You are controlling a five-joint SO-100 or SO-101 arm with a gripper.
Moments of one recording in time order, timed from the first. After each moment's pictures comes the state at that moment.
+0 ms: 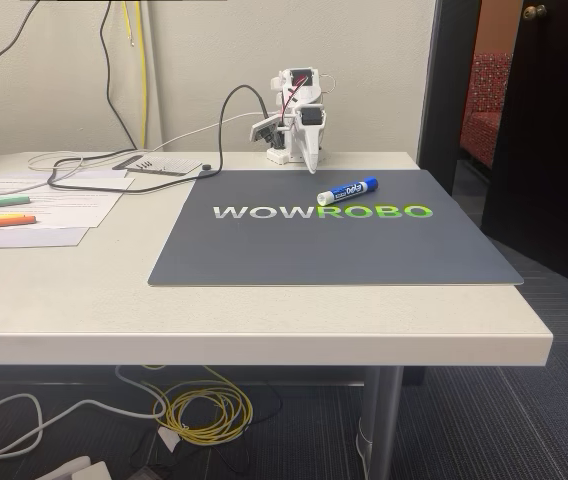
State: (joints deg) arm -20.7 188.4 174.5 60.4 -2.7
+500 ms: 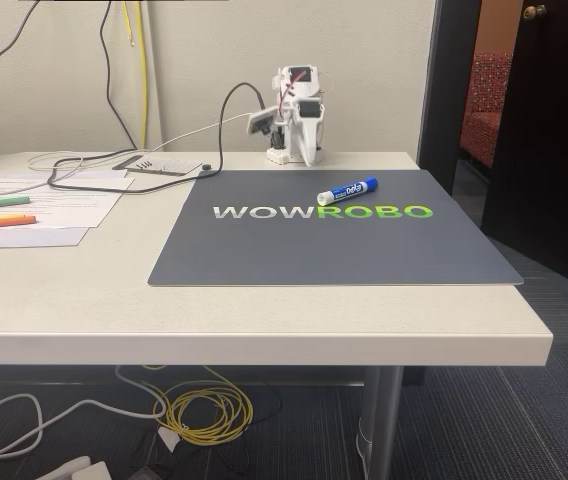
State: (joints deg) arm -17.1 188.4 170.2 55.5 -7.1
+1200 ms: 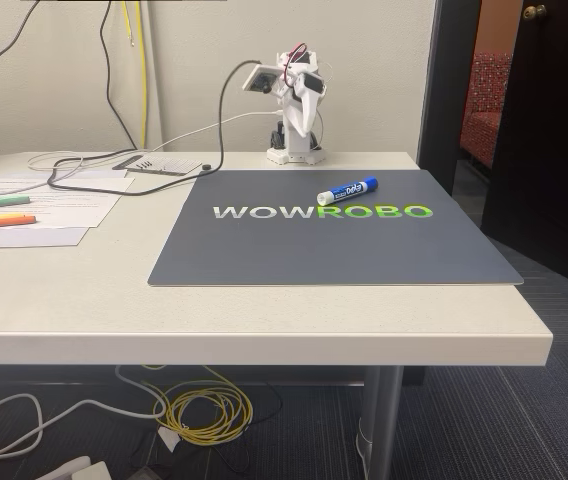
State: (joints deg) arm -15.4 167.9 157.1 45.7 -34.5
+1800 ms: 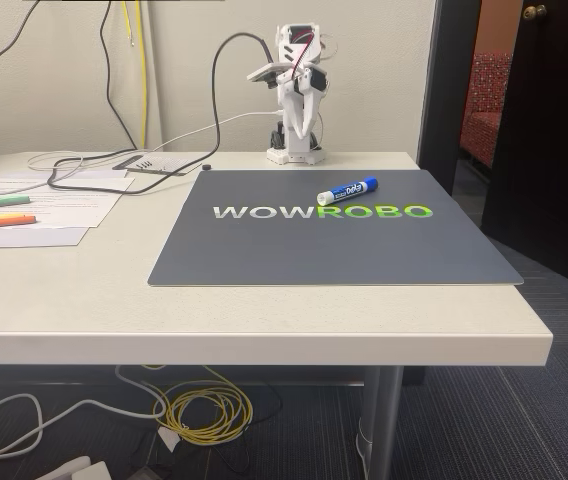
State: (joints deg) arm -14.9 134.1 128.7 59.9 -43.7
